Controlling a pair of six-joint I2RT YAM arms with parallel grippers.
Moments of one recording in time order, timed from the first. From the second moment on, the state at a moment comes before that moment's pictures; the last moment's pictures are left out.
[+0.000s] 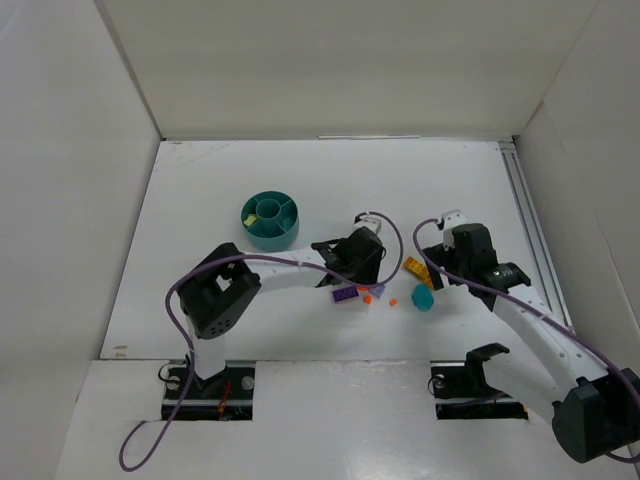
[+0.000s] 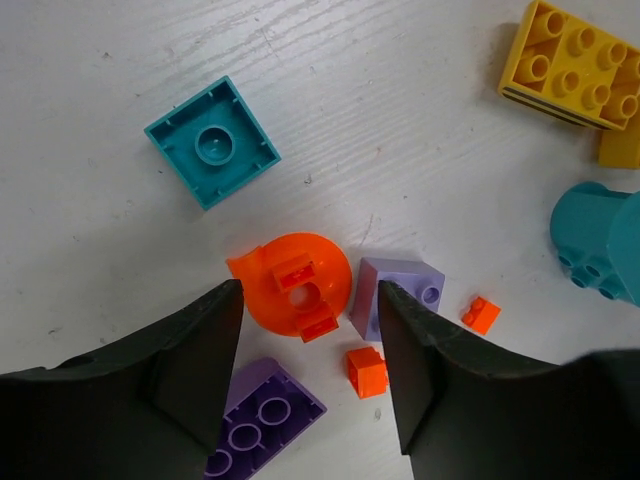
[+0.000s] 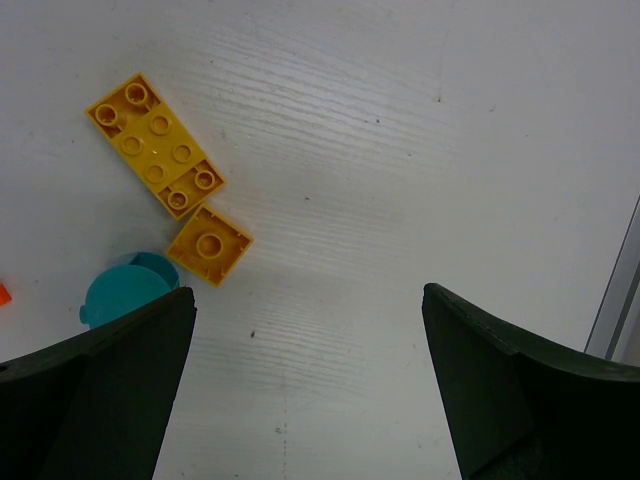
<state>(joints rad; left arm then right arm) -0.98 1.82 1.13 -0.20 -0.16 -0.60 0.30 0.94 0.64 -0.54 0.23 -0.12</state>
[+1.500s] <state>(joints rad) -1.03 1.84 1.22 -0.29 -0.34 -0.62 0.30 0.94 0.64 -0.52 0.23 -0.14</state>
